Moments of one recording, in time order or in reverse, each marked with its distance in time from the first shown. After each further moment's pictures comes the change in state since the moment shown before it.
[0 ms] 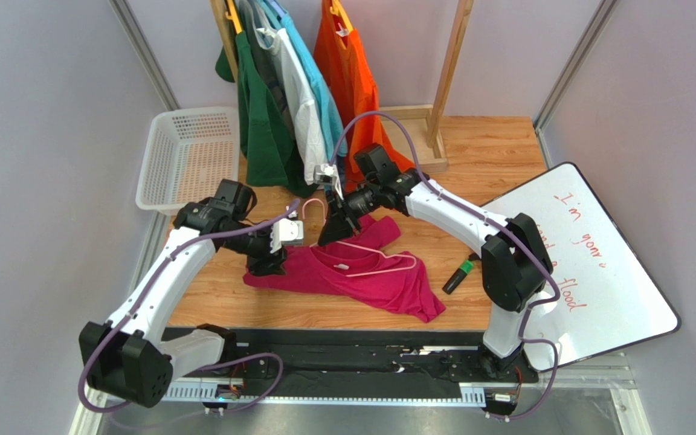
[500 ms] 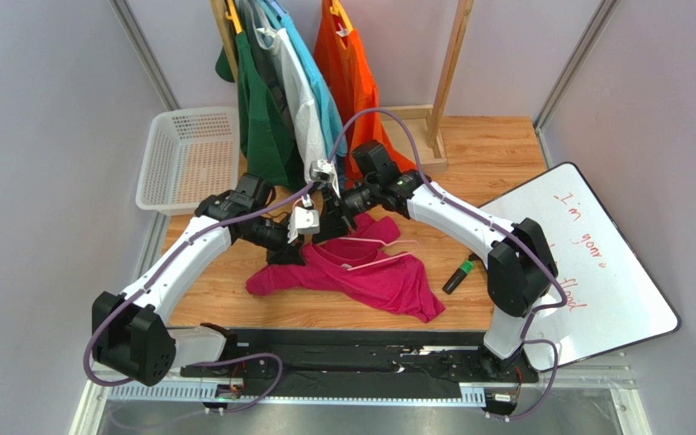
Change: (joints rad) left arm -0.098 0.134 0.011 0.151 0.105 -0.166; right arm 0.029 -0.044 -0.001 0.089 0.000 0.062
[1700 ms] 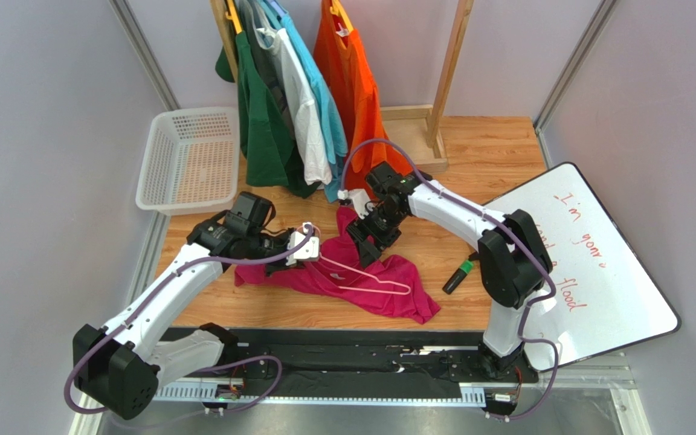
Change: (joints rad) left arm -0.087 -0.185 -0.137 0.121 -0.114 0.106; right arm -0.088 0.044 -0.052 -0.531 0.558 -0.007
